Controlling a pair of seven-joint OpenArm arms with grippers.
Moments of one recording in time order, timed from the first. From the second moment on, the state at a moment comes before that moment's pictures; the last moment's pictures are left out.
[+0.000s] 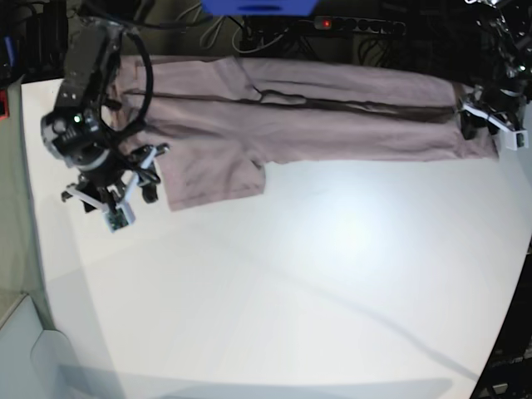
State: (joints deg) left arm 17.9 -16.9 -36.9 78.5 -22.3 -29.1 29.7; right arm -3.2 -1.7 18.5 107.6 -1.7 40.1 -53.3
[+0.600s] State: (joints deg) left arm 17.7 -15.7 -37.2 78.8 -21.6 -28.6 29.1; right arm 5.3 -2.2 17.4 77.4 -1.3 39.9 -42.4
